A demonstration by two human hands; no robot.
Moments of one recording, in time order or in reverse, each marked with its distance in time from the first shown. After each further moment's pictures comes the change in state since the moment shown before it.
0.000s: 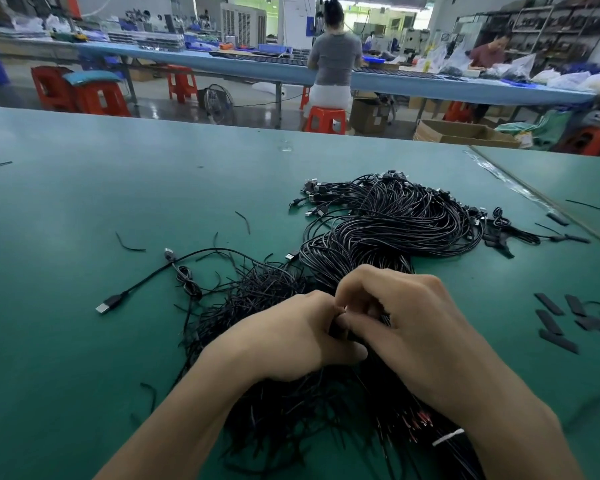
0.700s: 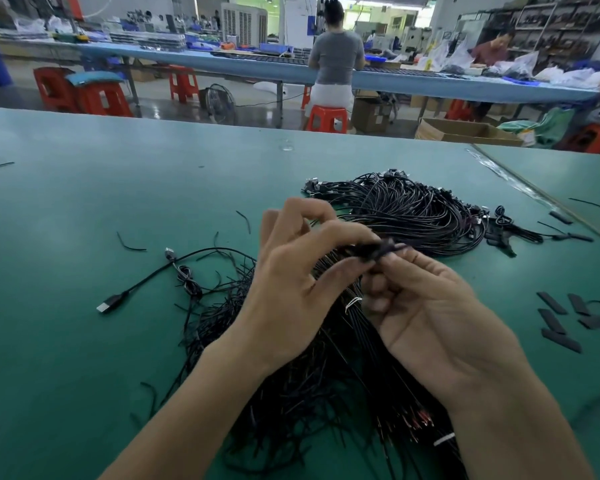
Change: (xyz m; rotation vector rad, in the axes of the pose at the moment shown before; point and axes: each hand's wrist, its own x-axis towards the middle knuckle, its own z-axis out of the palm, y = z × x) left_hand 0.006 0.005 -0.001 0.119 0.937 0.528; right_hand 0.016 -0.012 0.003 1.658 0.300 0.592
